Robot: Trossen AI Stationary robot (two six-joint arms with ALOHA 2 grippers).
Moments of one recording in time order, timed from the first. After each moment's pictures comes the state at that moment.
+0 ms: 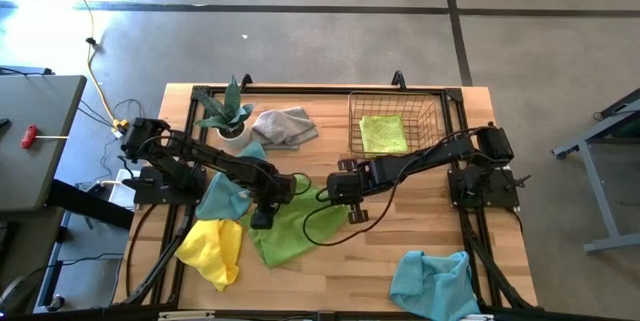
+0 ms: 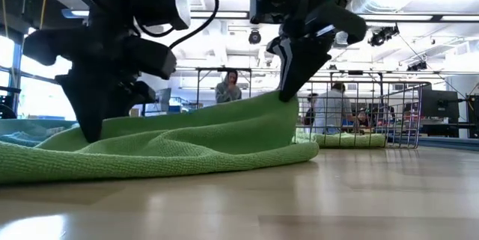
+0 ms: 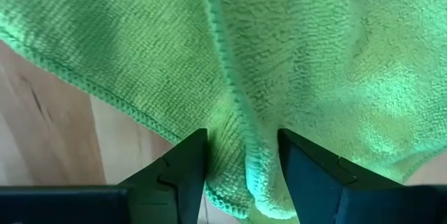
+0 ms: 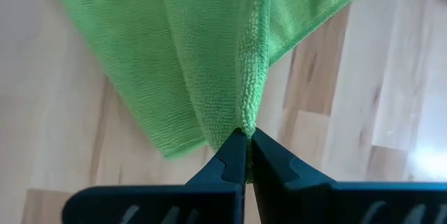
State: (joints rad) left arm -0.03 1.66 0.90 -0.69 0.14 -0.13; right arm 0.16 1.82 1.33 -0.70 0.10 -0.08
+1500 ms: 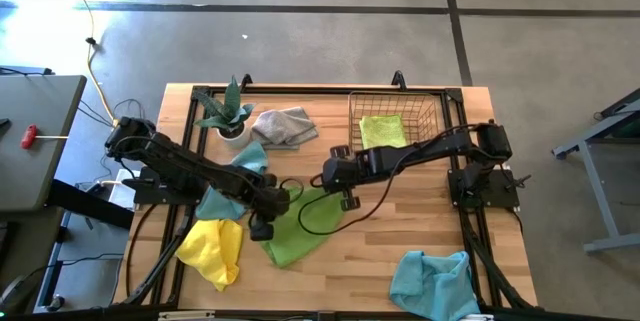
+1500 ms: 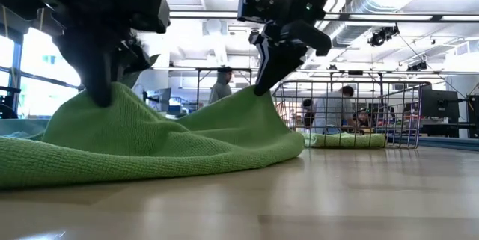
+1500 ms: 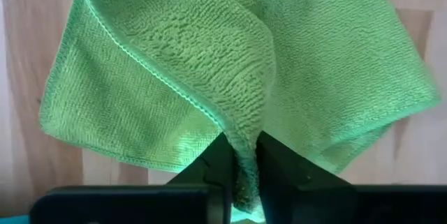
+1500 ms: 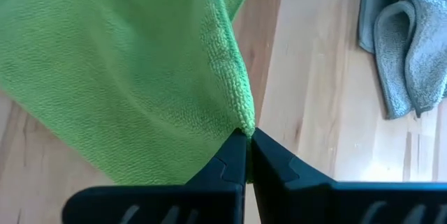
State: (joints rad) left arm -0.19 1.54 0.94 -0.66 0.01 -0.34; right arm 0.09 1.82 1.33 -0.58 0.19 -0.23
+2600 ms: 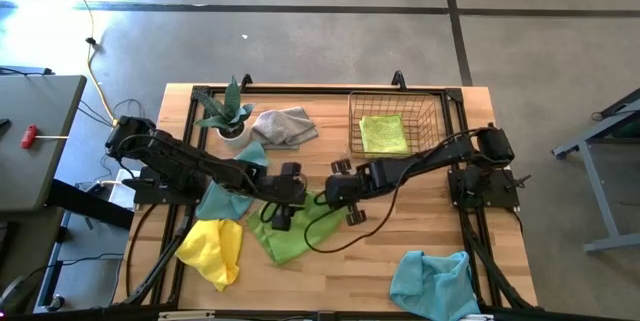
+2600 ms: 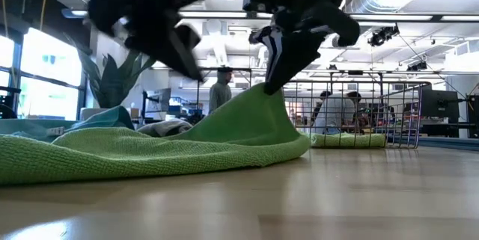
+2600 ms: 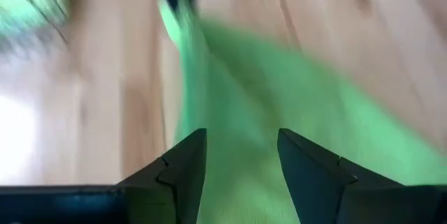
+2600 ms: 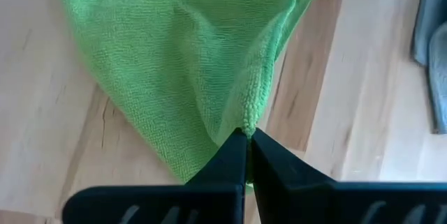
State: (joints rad) left arm -0.10 1.54 0.88 -0.19 -0.15 0.02; right arm 0.18 1.82 1.33 -0.62 0.16 -0.21
